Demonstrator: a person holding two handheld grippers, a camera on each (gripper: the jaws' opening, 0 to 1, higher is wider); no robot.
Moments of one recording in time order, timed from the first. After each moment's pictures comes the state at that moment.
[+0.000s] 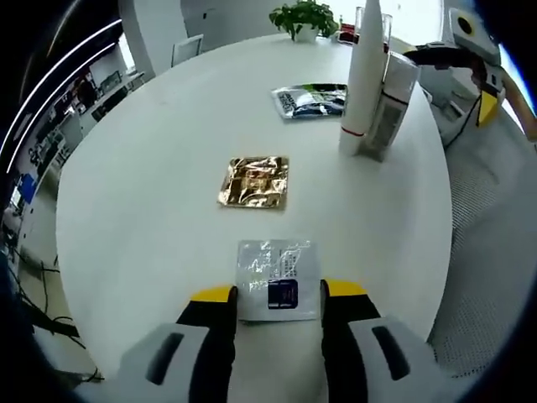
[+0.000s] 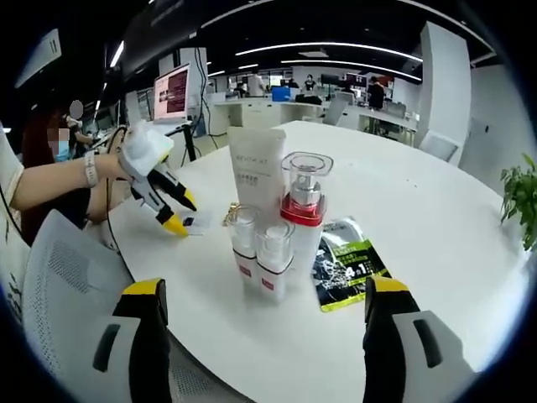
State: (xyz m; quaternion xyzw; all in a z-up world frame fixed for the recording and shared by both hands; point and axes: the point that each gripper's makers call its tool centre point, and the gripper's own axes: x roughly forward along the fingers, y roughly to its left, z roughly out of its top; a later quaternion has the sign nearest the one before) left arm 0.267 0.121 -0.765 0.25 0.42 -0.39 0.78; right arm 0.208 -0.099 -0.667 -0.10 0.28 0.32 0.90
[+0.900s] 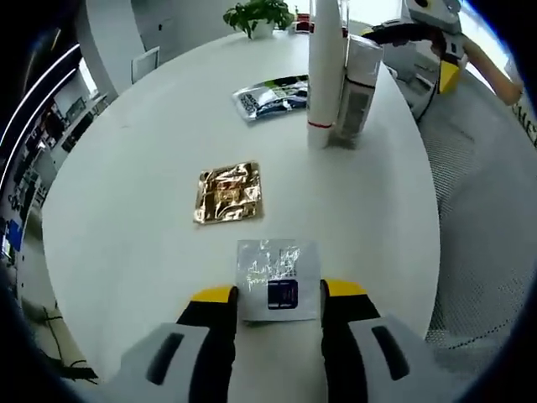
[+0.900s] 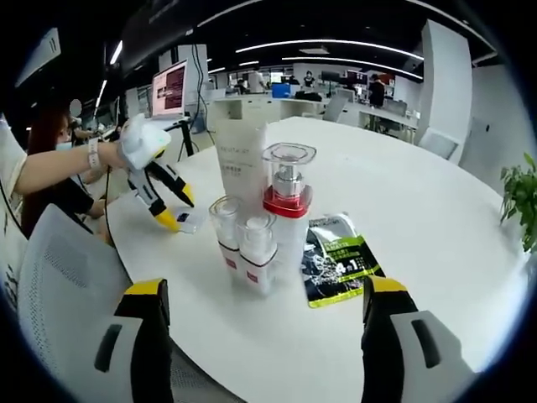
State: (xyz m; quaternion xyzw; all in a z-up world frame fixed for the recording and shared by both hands) left arm 0.260 0.112 -0.766 0.31 0.40 -0.47 0.72; right arm 0.217 -0.119 -0.674 -0.11 0.30 0.32 0.89
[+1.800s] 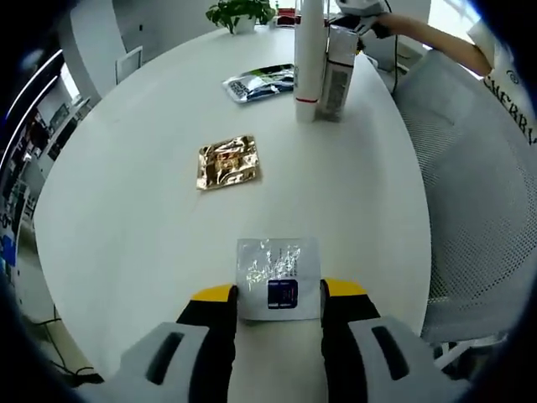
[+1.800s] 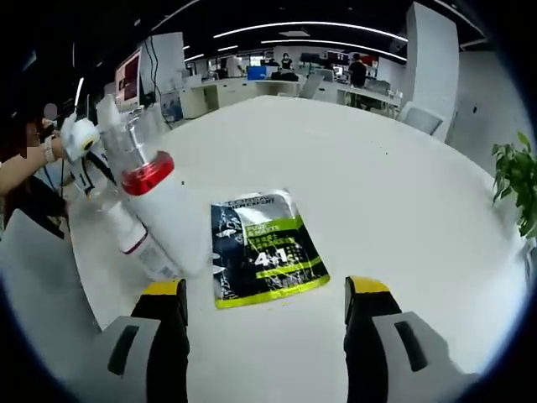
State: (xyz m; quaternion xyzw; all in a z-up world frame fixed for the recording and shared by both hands) left arm 0.257 0.152 -0.768 0.31 0.41 -0.49 0.70; right arm 0.297 -0.197 -0.722 -0.10 0.34 0.27 0.89
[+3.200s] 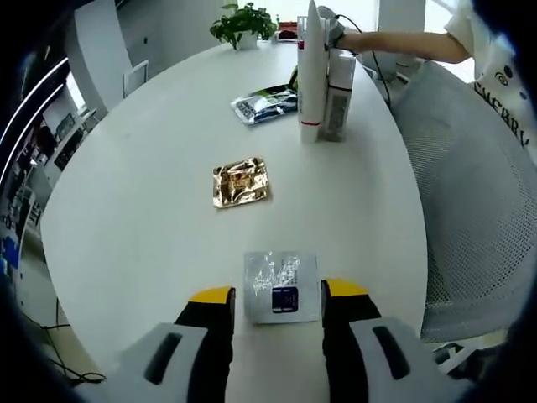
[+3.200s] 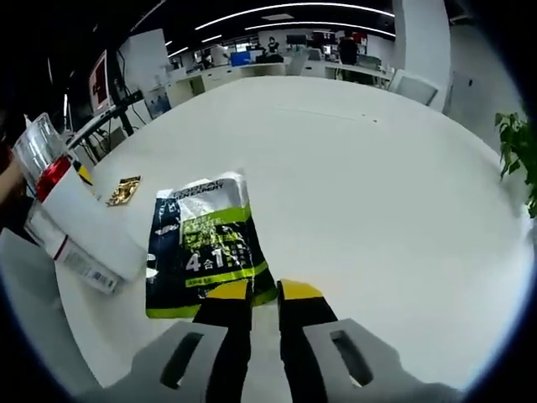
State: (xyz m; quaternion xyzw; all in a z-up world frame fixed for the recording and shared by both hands) left arm 0.267 0.140 -0.737 0.30 0.37 -0.50 0.73; right arm 0.336 -0.222 -0.762 -0.09 0.39 0.26 0.88
